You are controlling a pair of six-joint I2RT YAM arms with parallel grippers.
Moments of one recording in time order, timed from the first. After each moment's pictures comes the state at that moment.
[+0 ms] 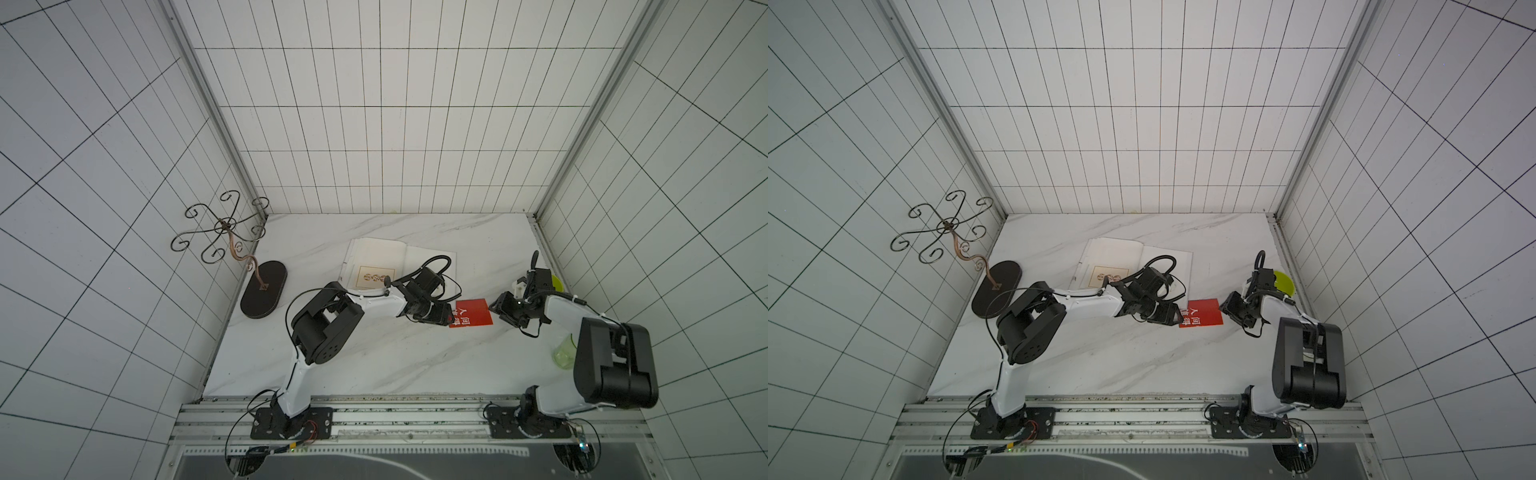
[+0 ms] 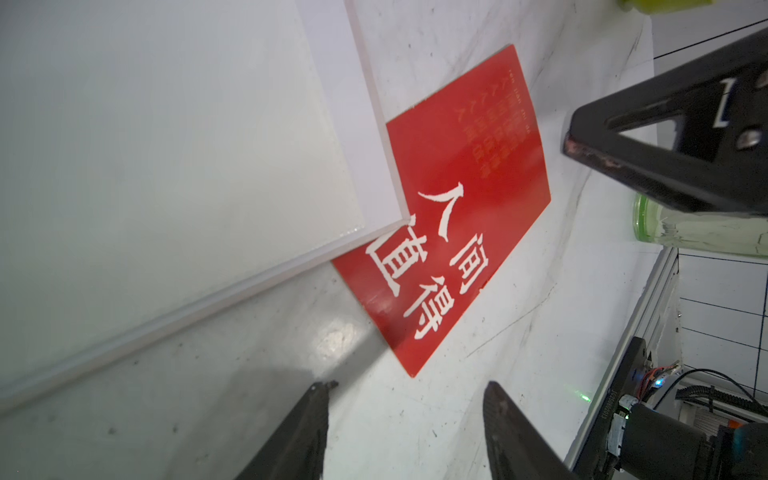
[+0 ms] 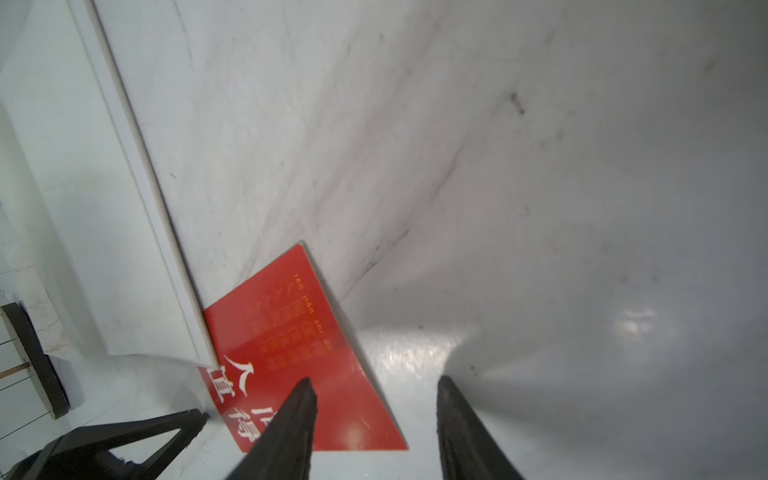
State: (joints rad) left arm -0.87 2.07 1.35 -0.23 0.41 -0.61; right arm -0.16 1.52 0.72 -0.40 -0.43 0.40
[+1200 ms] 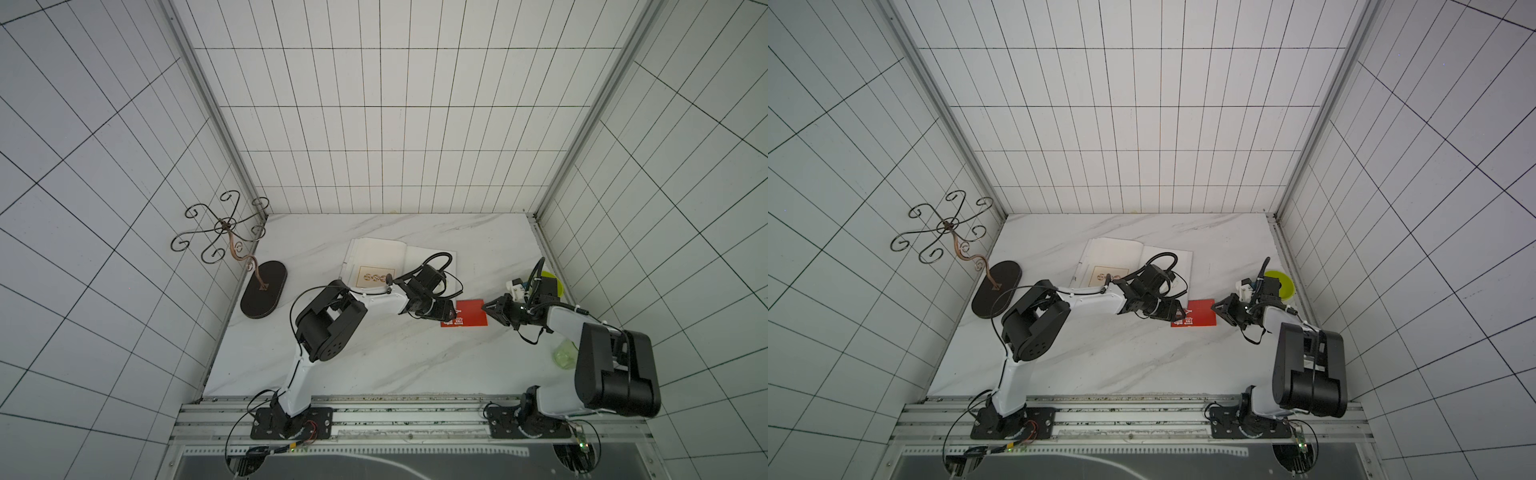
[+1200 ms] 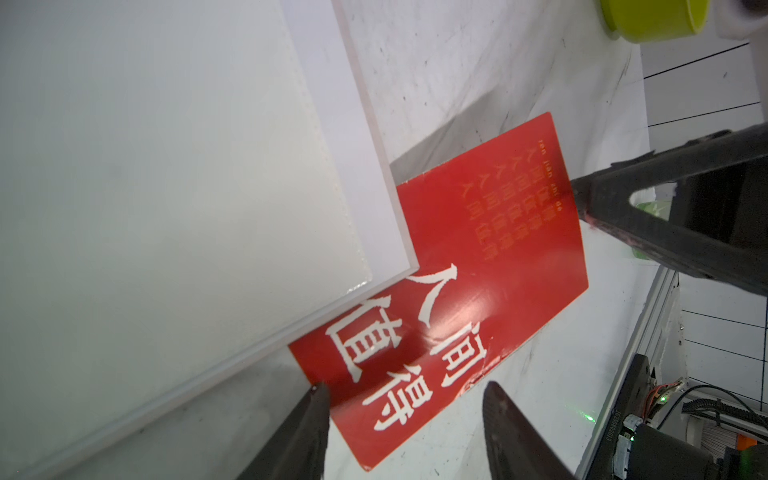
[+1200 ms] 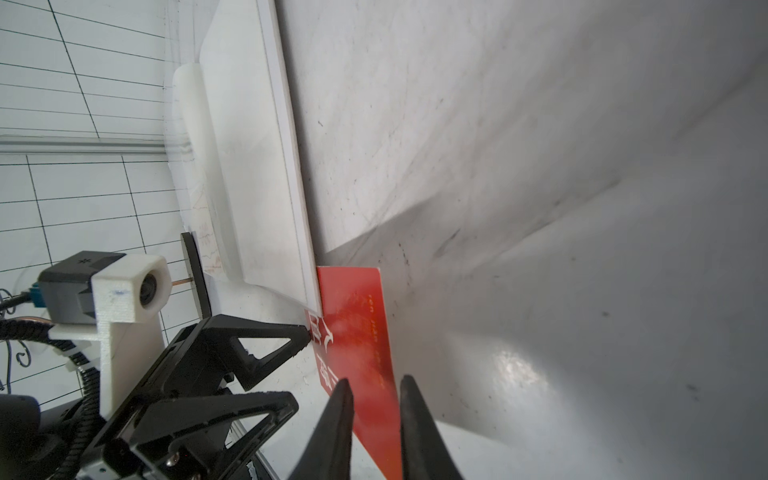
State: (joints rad) left arm -0.86 2.10 1.38 -0.21 0.40 -0.59; right arm -0.20 1.45 0.59 -0.24 -0.77 0.43
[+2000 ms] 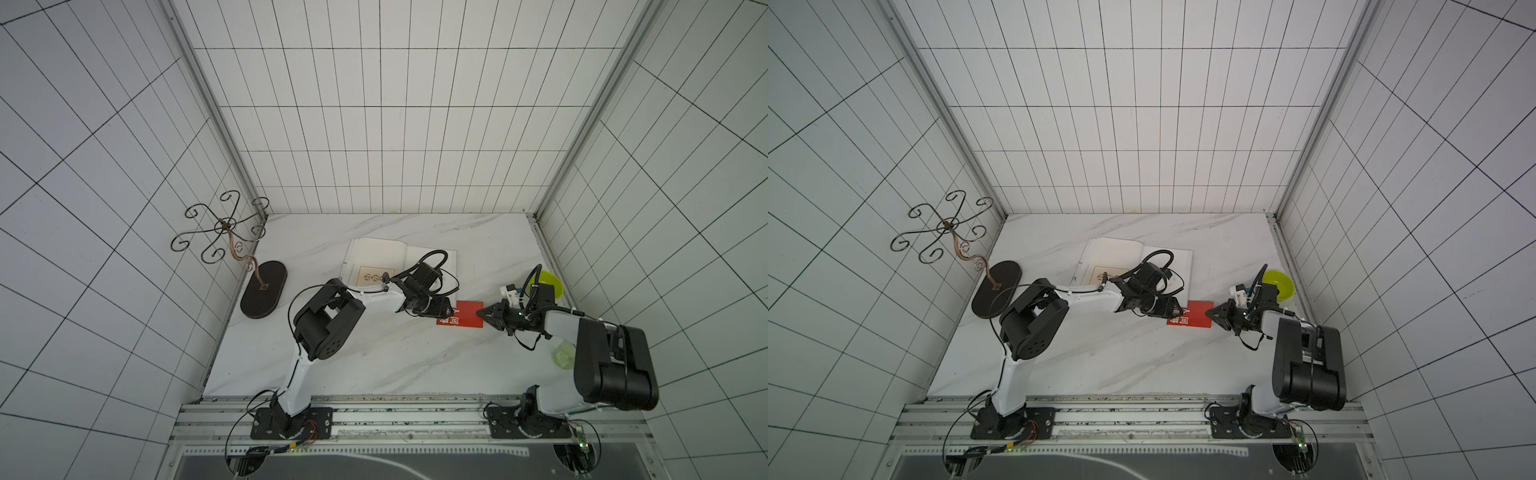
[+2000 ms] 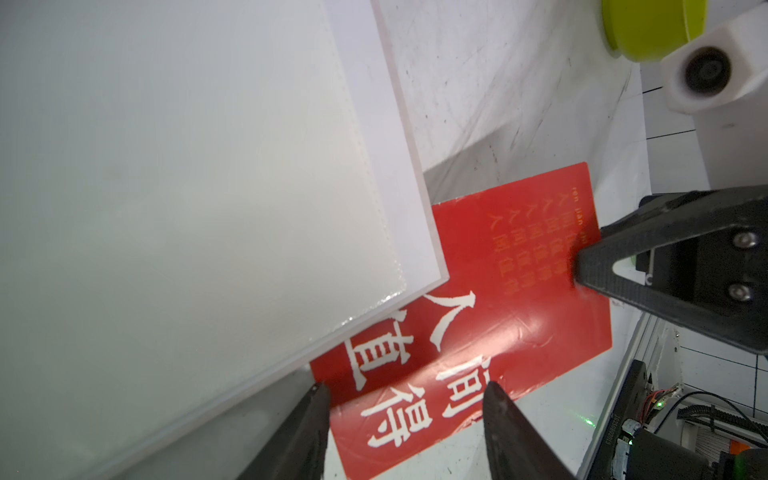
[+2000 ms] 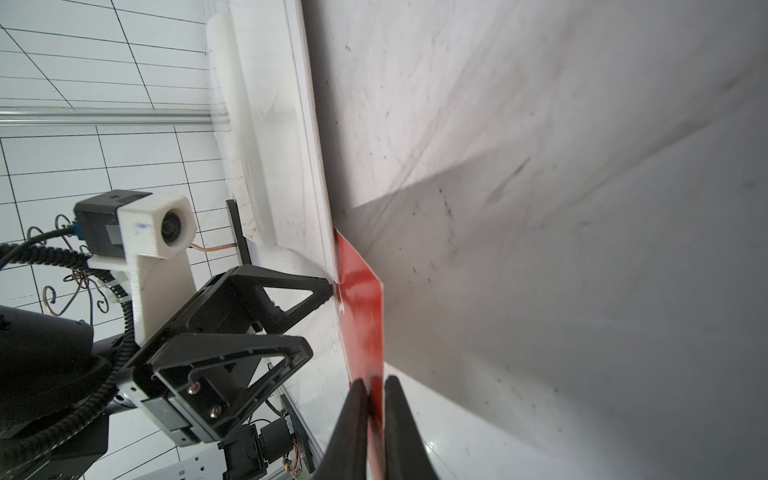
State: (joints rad) left arm -0.84 2.10 1.37 -0.20 0.41 -0.59; right arm -0.21 1.49 0.53 -0.16 -0.92 0.44
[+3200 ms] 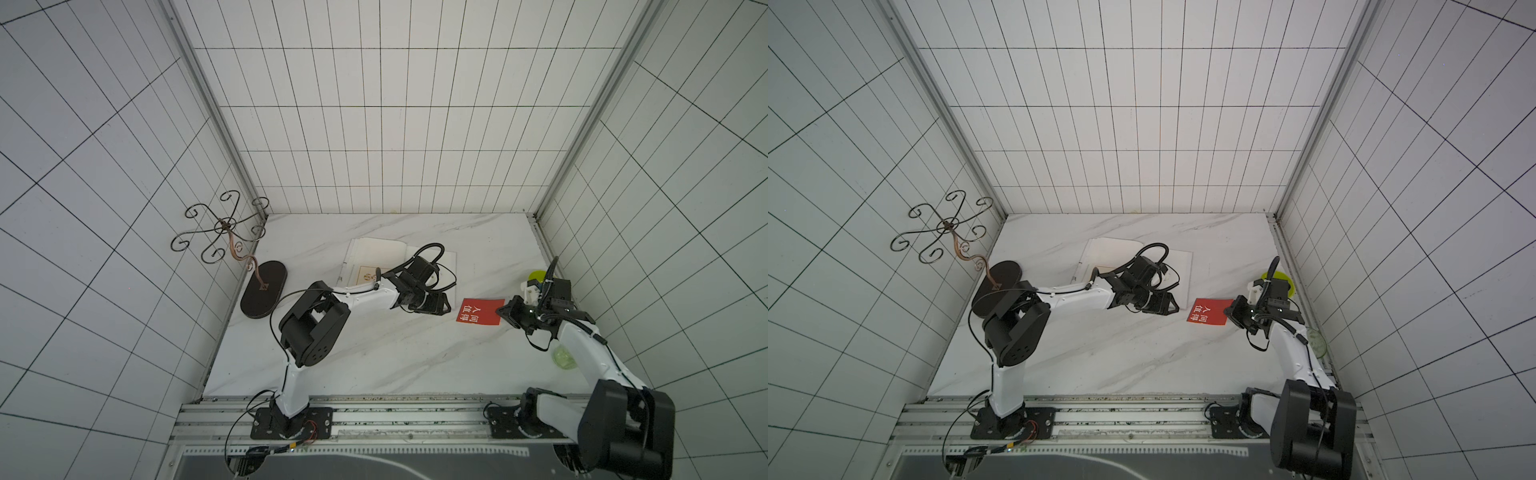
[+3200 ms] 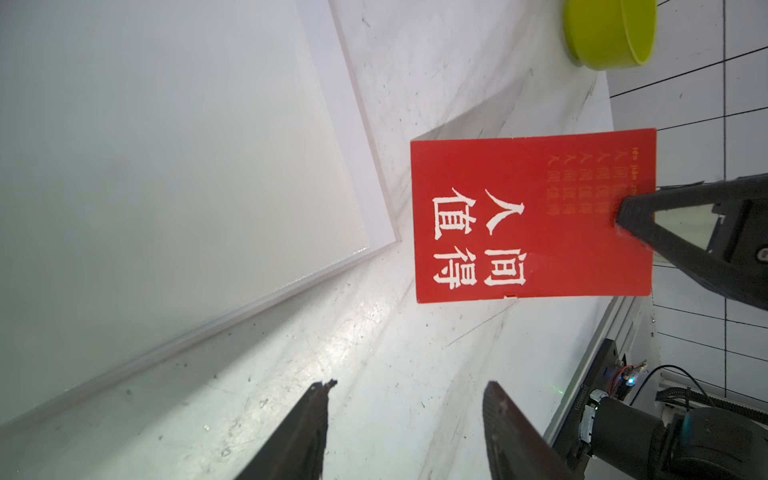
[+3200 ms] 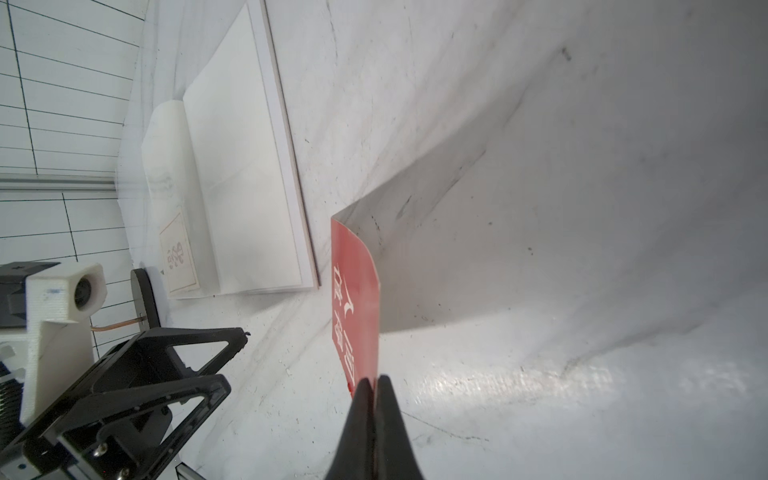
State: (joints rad) left arm -0.82 1.97 1.36 -0.29 0.42 -0.58; right arm -0.21 1.13 0.63 -0.52 -0.53 0.44
